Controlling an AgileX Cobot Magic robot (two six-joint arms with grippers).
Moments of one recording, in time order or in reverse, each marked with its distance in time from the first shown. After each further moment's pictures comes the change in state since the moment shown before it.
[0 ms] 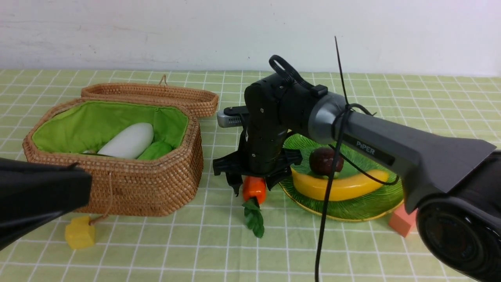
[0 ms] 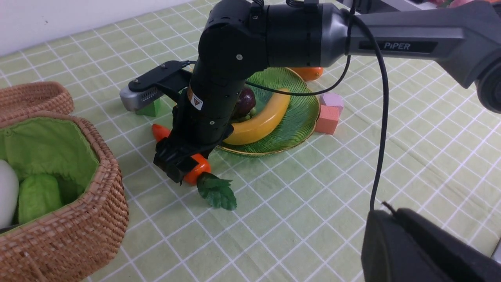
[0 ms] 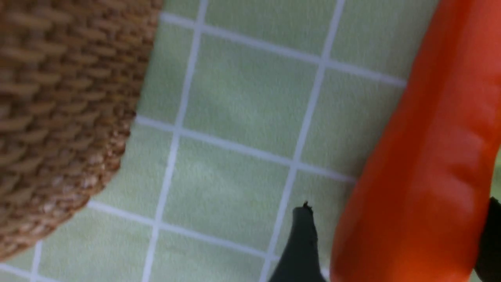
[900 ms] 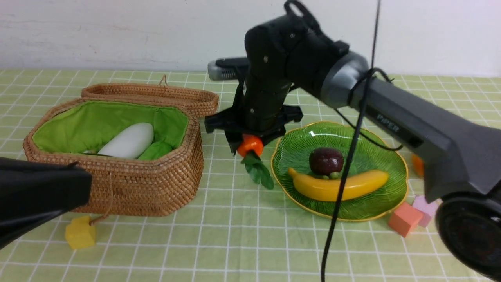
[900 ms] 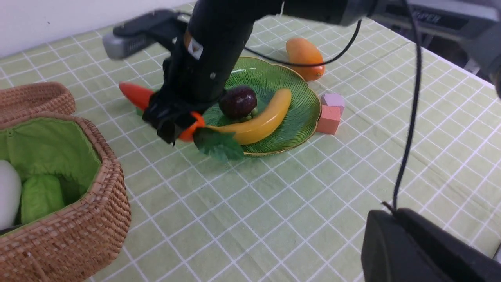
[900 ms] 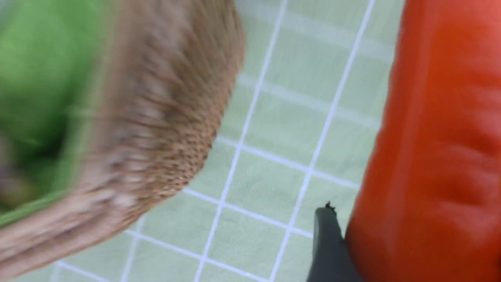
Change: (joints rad) right arm 0.011 -0.088 -0.213 -0.023 0.172 -0.050; left arm 0.000 0.000 0.000 0.008 -0.001 0.000
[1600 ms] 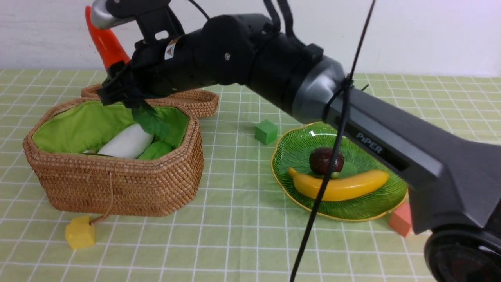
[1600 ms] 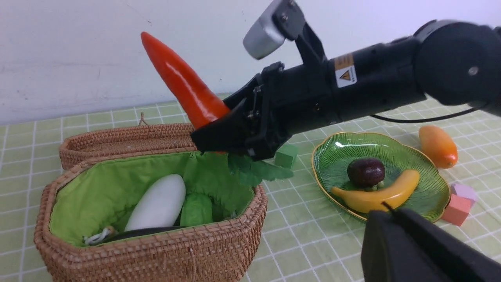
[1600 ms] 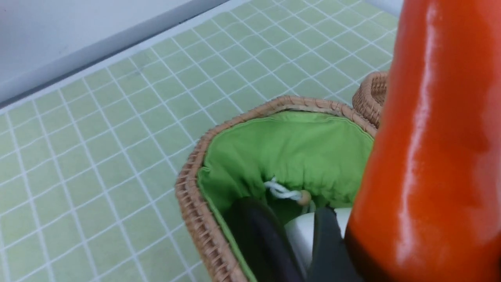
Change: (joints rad) right arm 0.141 0.010 -0.009 0.328 -0.675 -0.614; left arm 0.000 -0.120 0.000 0.479 -0.014 -0.424
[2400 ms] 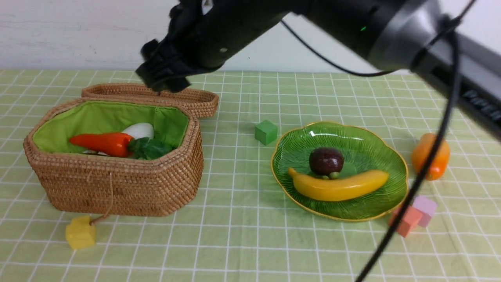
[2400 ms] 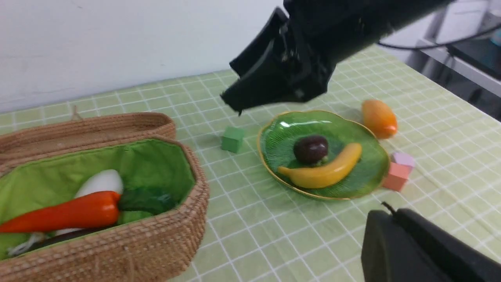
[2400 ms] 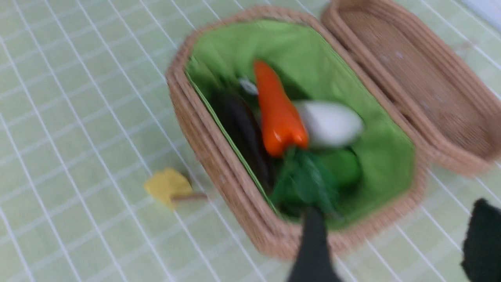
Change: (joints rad) right arm -0.003 -0.274 -0.001 -0.252 0.554 0.127; left arm 0.000 0.020 0.000 -0.263 -0.003 0.214
